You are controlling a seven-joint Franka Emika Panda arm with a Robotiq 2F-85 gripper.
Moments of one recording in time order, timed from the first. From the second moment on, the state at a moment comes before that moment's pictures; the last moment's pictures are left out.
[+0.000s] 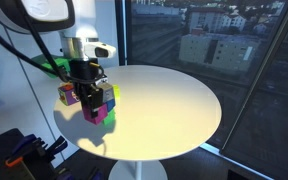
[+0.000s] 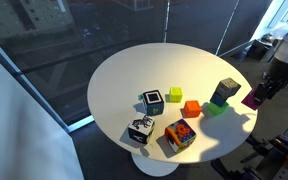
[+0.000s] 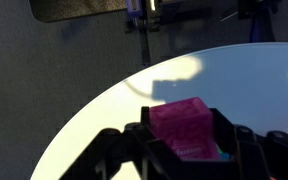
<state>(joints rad) -0.13 -0.32 -0.11 -2.77 -0.16 2.34 0.06</state>
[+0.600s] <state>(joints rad) -0.13 -0.43 -0.10 -2.75 -0.13 2.25 0.11</state>
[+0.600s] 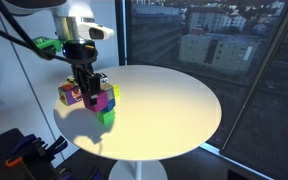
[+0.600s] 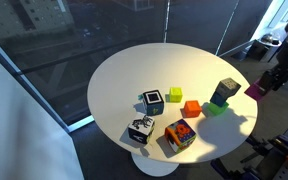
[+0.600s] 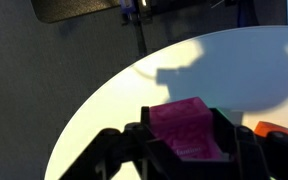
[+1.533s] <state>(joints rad) -0.13 -0.45 -0.06 -2.65 -0.04 2.21 0.19</state>
